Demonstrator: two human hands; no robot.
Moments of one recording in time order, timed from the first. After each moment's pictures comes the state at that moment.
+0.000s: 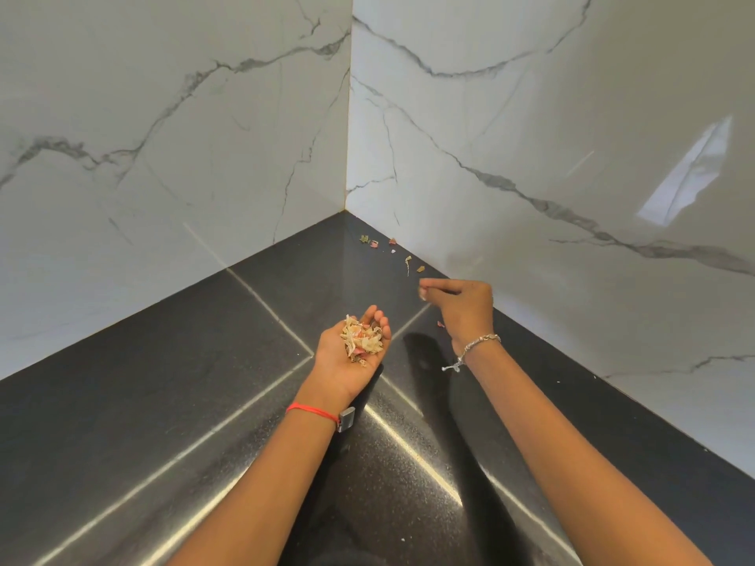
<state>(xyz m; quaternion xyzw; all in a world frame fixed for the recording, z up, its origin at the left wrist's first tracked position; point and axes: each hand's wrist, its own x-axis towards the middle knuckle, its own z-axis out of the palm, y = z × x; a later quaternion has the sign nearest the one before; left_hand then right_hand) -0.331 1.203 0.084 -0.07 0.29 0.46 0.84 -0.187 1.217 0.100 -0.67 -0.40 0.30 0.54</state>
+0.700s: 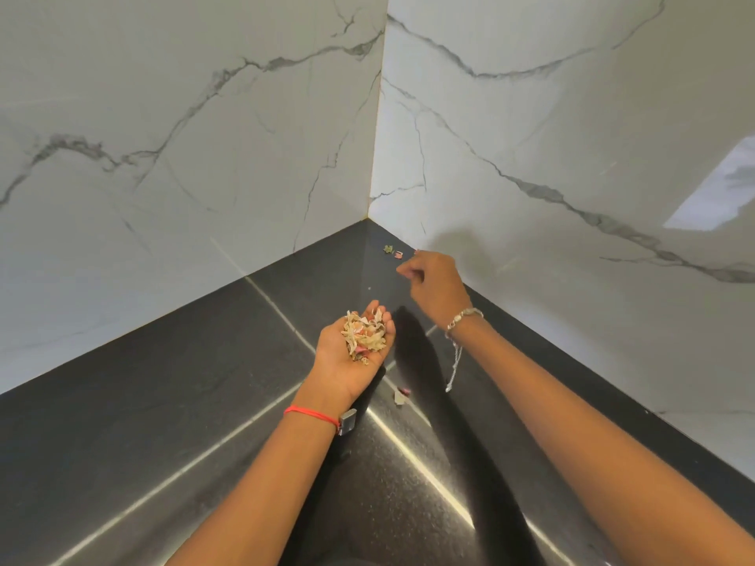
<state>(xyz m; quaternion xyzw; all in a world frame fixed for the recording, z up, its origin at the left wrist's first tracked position) -0.352 1.234 0.083 -0.07 0.28 0.49 0.82 -0.217 1.295 0.092 -0.65 -0.69 0.13 0.29</state>
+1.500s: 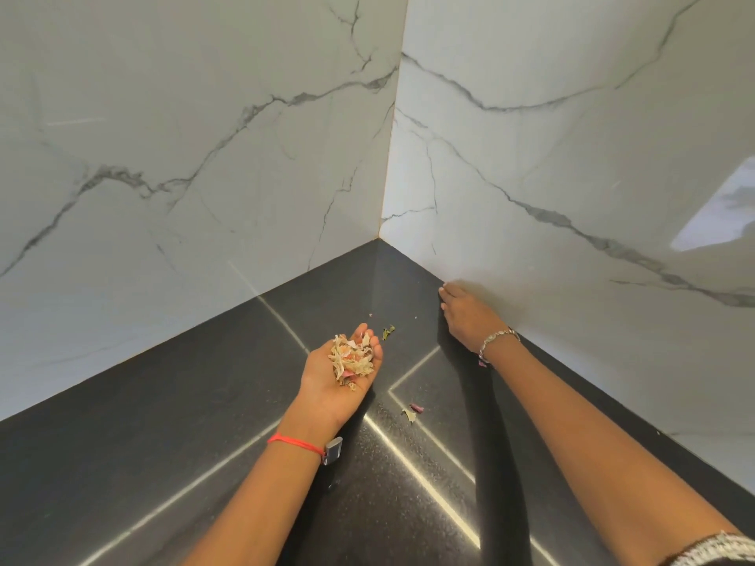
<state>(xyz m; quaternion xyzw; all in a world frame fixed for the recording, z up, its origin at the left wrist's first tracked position) -0.383 1.219 0.096 -0.08 0.30 0.50 0.81 -0.172 1.305 0.066 -0.68 -0.73 0.09 0.03</state>
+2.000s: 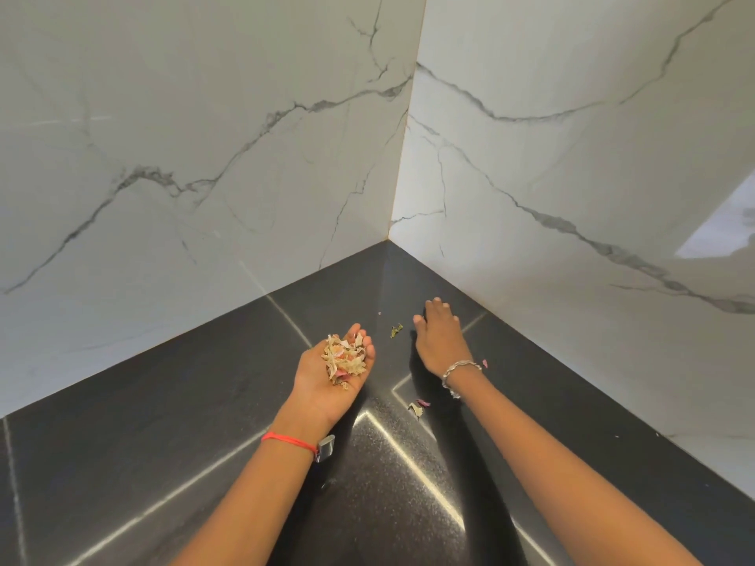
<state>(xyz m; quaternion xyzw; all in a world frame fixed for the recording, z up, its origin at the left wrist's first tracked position) -0.402 1.213 0.096 -0.07 0.30 0.52 0.80 -0.233 1.273 0.048 -0.72 -0.66 0.14 0.14</state>
